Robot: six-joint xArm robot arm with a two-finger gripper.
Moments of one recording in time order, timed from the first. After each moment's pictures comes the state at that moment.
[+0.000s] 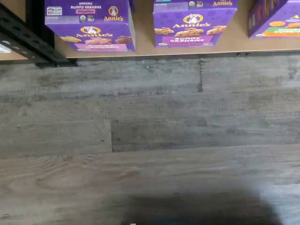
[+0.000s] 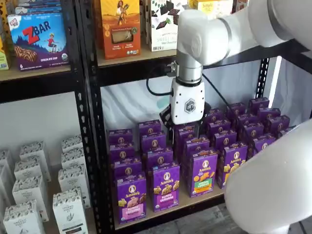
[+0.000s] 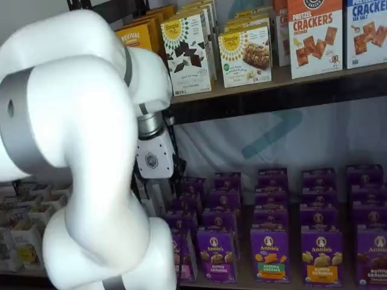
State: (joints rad) arm 0.30 -0.63 -0.46 0.00 1.04 0.31
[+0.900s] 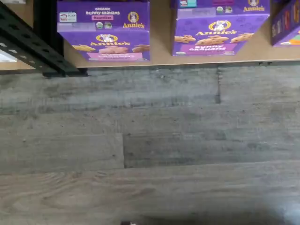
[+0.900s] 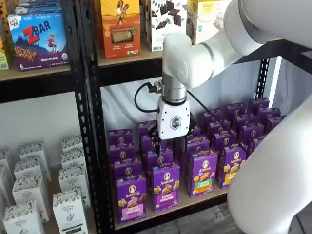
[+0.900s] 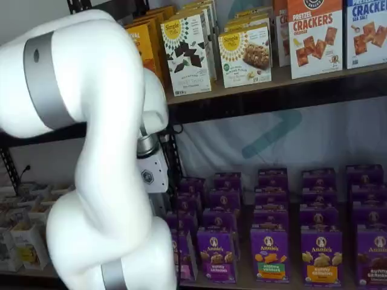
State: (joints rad) arm 0.40 -0.43 -0.45 -0.02 0.81 0.42
